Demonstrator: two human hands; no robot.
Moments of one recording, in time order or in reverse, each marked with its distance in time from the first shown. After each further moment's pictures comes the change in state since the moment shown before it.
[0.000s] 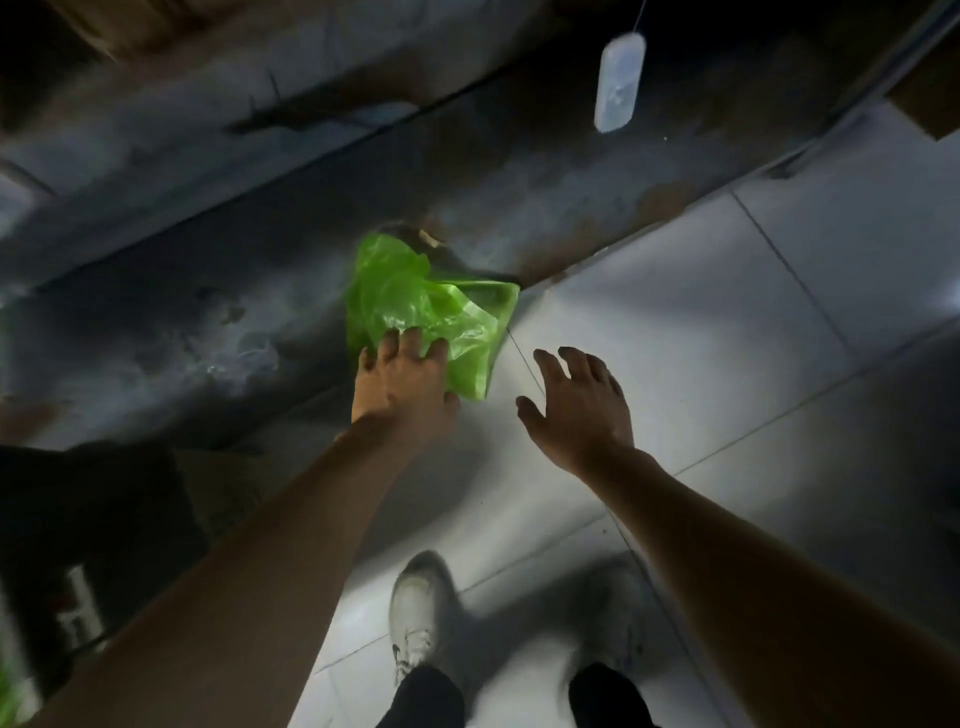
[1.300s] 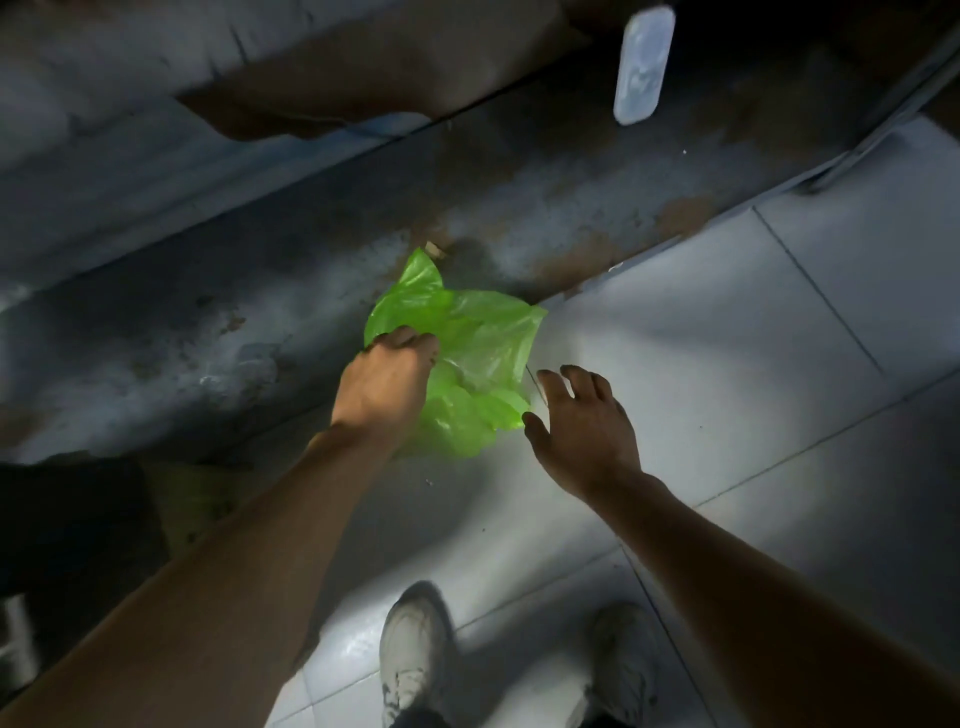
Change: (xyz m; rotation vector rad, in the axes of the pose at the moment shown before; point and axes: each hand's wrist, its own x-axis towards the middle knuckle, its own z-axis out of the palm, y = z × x) left_hand 0.037 -0.021 0.026 -0.225 0.261 0.063; right_hand 0.024 0.012 0.035 0.039 0.045 -0.049
